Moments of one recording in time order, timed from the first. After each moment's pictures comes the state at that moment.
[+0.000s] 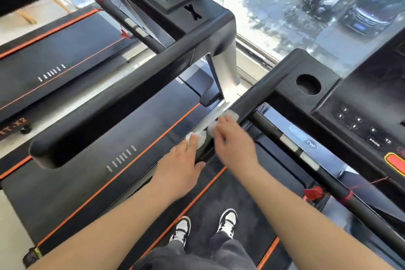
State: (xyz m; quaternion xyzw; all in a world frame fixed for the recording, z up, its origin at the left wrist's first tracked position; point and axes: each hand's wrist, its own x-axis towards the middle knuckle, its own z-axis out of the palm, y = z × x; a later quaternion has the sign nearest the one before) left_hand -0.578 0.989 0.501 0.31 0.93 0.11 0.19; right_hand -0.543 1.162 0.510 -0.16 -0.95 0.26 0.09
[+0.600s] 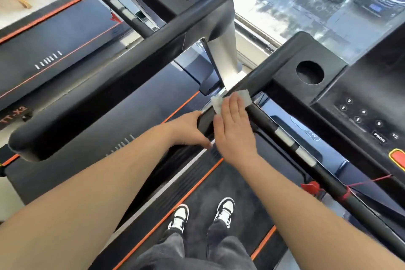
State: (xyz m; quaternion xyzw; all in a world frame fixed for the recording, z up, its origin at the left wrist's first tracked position) left_hand -0.653 1.063 0.506 0.23 0.84 0.26 0.43; right_hand -0.550 1.203 0.470 -0.17 -0.96 0.22 0.00
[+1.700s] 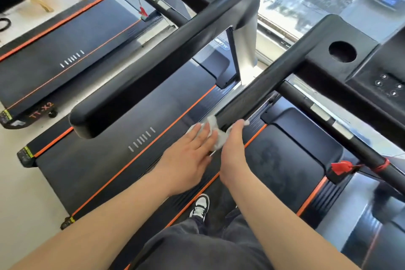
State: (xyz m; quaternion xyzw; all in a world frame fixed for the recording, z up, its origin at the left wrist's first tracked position) left_hand -0.553 0.898 0.499 0.47 0.87 0.07 0.11; right_hand -0.513 1.032 0.488 -0.47 -0.46 0.76 -0.01
